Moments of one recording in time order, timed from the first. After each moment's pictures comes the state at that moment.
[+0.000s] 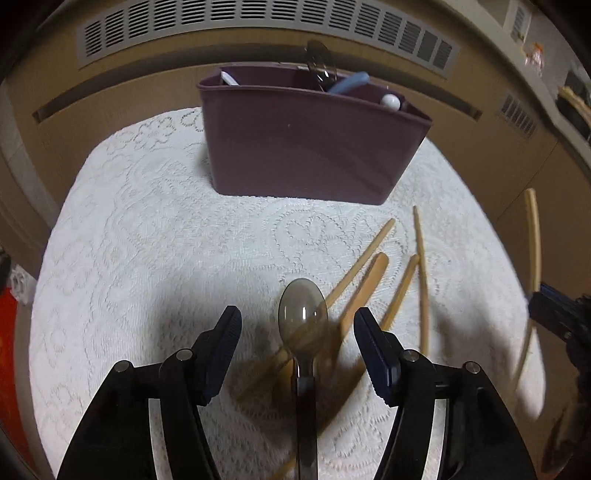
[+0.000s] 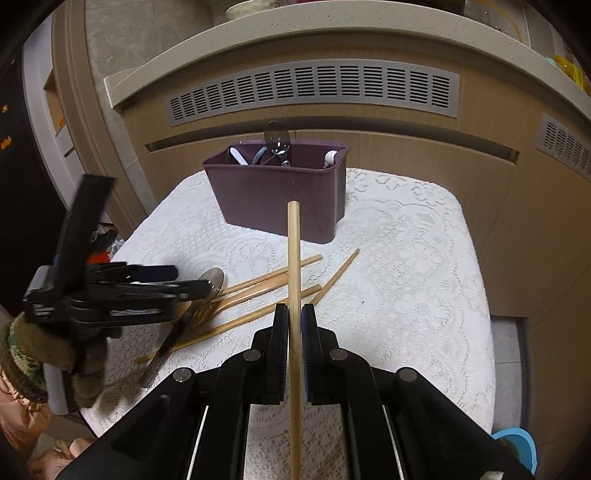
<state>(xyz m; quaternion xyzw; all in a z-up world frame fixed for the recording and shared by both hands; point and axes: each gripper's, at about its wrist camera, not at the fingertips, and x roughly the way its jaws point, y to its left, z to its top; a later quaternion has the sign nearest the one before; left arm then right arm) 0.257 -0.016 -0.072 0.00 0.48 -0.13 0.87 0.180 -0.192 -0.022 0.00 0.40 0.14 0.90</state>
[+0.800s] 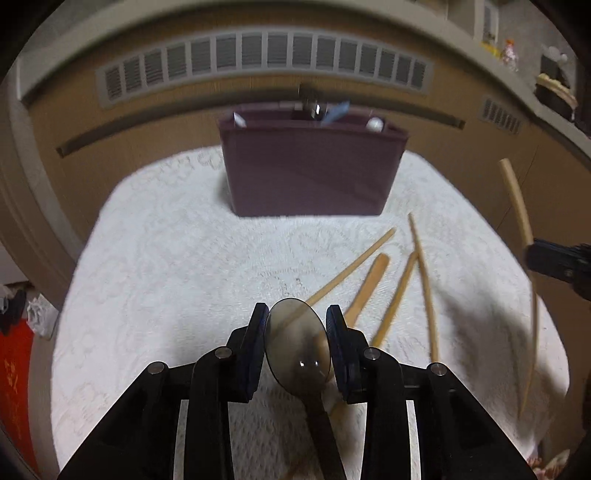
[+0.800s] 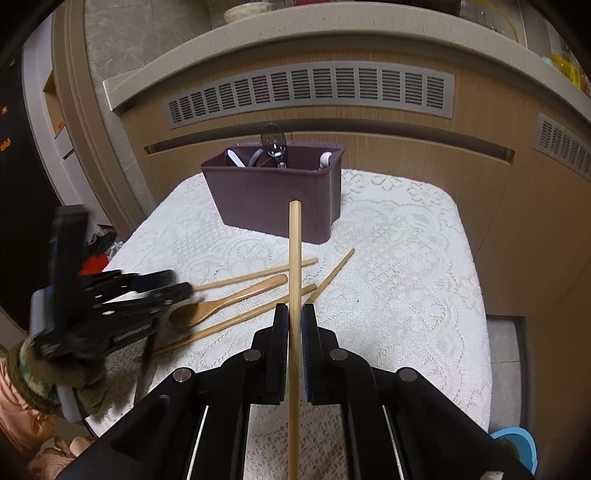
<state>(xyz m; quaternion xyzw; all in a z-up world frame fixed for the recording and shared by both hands) 0.198 0.010 -0.058 0.02 0.38 -0.13 0.91 0.171 -0.196 -0.013 0.00 0.39 0.13 0.91</state>
